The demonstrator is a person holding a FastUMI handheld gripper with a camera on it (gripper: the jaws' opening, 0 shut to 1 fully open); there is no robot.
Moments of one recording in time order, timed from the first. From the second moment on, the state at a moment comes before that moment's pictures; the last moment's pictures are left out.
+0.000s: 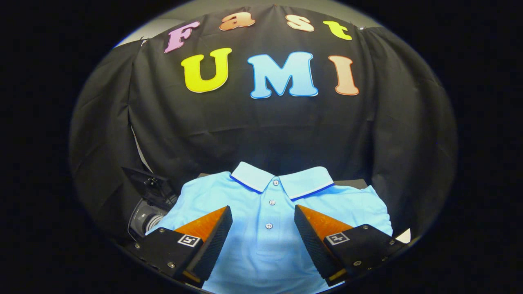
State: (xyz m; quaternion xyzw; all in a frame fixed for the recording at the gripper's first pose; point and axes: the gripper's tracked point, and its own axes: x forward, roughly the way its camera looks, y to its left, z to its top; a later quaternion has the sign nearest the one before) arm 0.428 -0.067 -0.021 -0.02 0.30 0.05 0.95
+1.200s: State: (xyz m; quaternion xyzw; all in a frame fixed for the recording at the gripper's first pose) arm 0.428 -0.057 -0.053 -0.02 0.34 0.05 0.94
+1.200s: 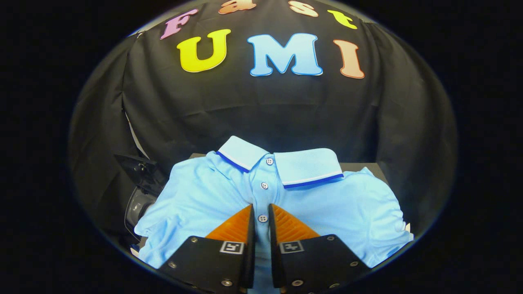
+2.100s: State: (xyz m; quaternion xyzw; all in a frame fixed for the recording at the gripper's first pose) arm 0.393 0.044 0.053 0.07 0.23 0.13 0.96
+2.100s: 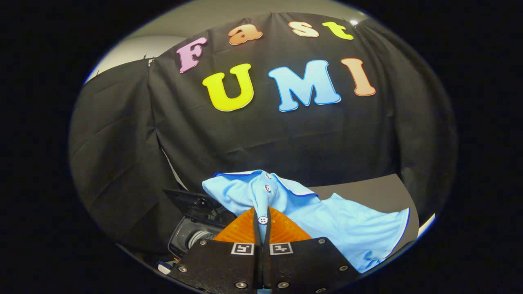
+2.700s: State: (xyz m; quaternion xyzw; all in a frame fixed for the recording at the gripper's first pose) arm 0.373 0.174 0.069 0.09 0.21 0.20 0.95
